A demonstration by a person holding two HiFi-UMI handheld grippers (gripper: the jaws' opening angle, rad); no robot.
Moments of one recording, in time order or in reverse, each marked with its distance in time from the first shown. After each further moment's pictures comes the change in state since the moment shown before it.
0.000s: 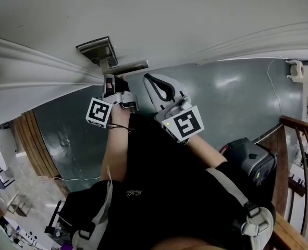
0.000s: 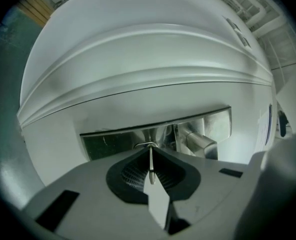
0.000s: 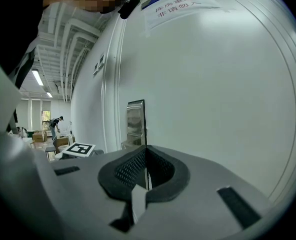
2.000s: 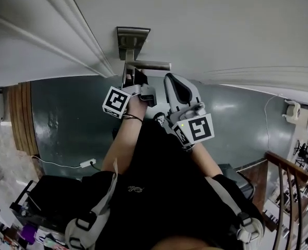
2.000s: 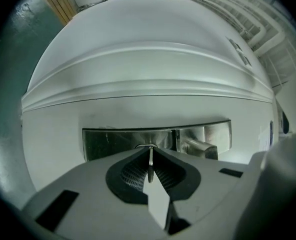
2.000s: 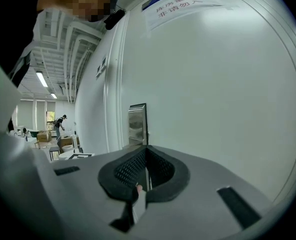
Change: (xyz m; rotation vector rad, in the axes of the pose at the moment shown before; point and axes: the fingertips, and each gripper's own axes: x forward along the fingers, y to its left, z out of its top) left arm -0.003 0.000 0.004 -0.123 -0.204 -0.005; right arm 0.000 -0.002 0.010 -0.005 0.014 0.039
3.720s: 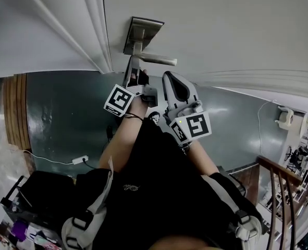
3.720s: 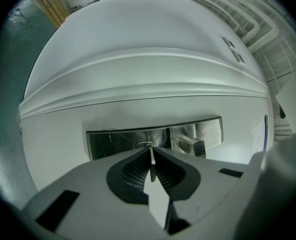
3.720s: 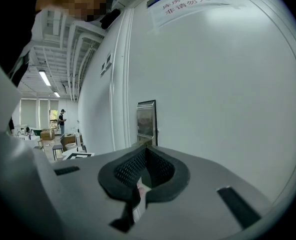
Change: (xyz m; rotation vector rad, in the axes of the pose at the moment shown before) left arm -0.021 0.000 0.000 0.047 0.029 -0.025; right arm 0.005 0.025 -0.009 -0.011 0.025 0.033
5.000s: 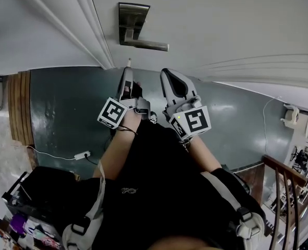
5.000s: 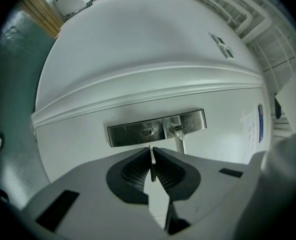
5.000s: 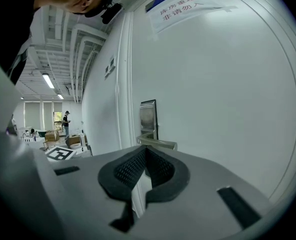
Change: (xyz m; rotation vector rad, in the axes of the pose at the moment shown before) left arm -0.085 -0.004 -0.020 0.068 0.050 0.077; right arm -0.041 0.001 -0.015 0.012 0.005 0.038
